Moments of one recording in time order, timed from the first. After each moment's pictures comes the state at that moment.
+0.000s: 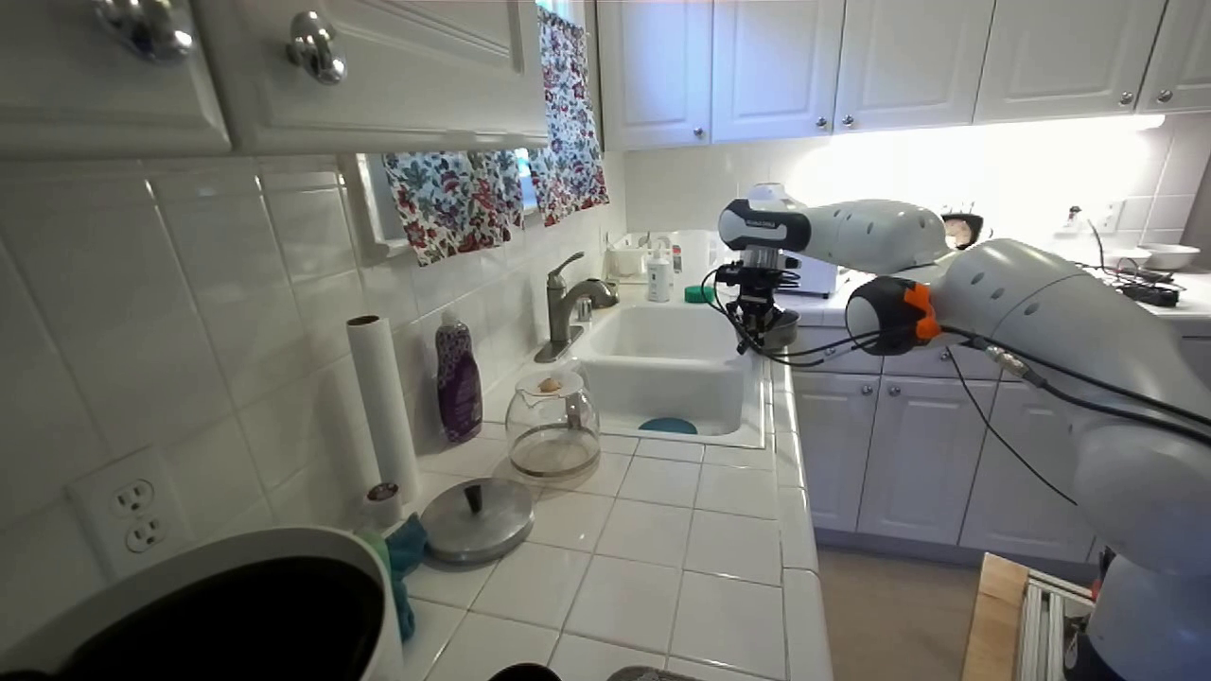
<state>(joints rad) -0.65 1.15 -0.12 -0.46 0.16 1.57 0.81</state>
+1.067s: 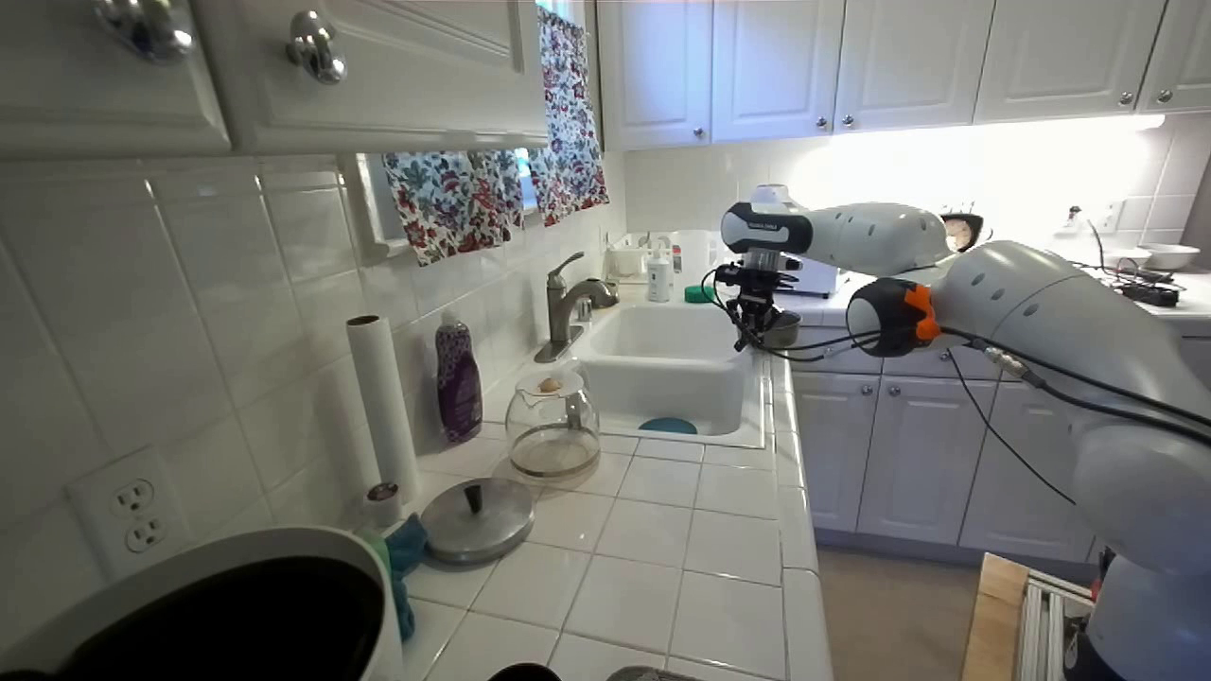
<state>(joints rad) -0.67 1.16 -0.11 -0.46 0.17 1.64 0.87</state>
